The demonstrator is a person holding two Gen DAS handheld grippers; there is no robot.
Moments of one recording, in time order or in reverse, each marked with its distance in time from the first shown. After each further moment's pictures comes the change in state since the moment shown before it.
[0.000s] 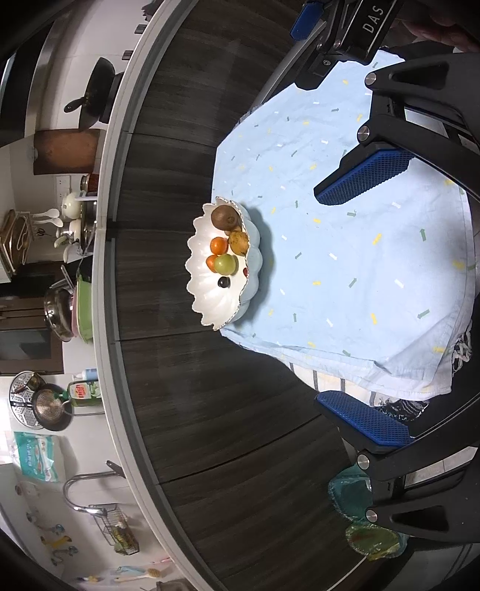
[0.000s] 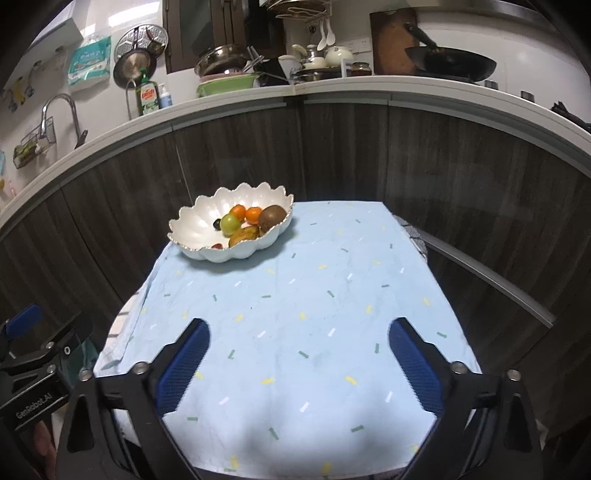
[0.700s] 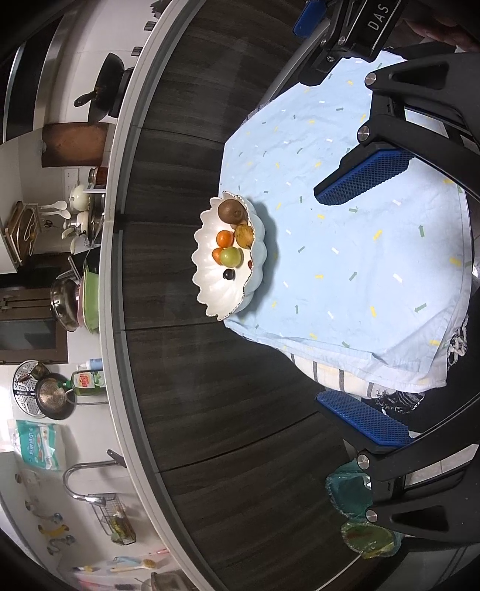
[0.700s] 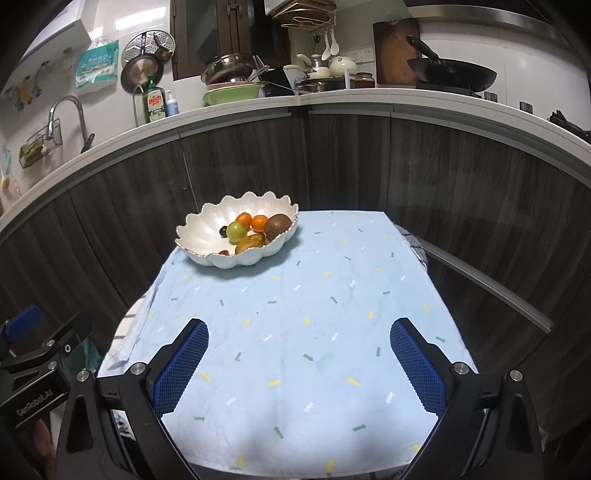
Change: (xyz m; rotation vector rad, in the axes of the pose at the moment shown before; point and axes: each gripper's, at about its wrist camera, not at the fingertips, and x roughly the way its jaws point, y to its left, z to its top) left arm -0.012 0.007 -0.003 -0.027 -0.020 0.022; right arm -0.011 0.007 -0.001 -0.017 -0.025 0.006
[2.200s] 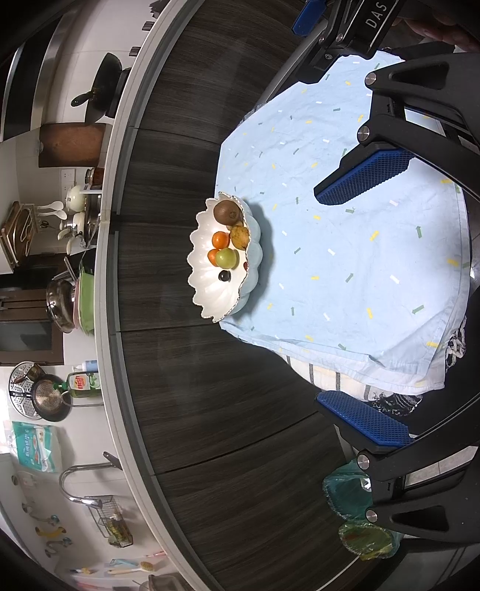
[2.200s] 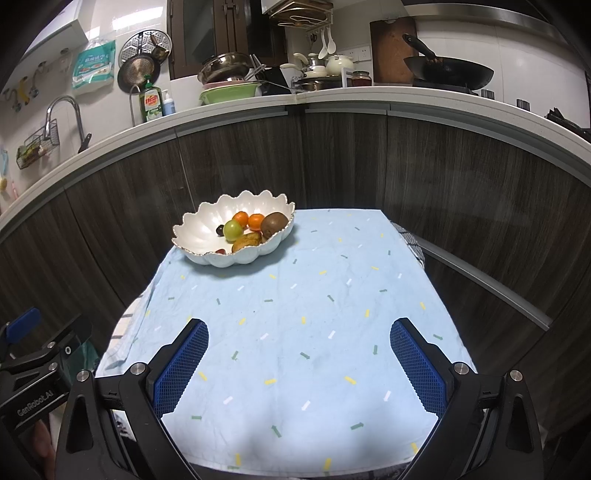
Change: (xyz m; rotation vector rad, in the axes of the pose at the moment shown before) left arm 0.003 0.000 -0.001 0.000 0.007 -0.004; right arm -0.001 -0.005 0.000 0.001 0.005 -0.003
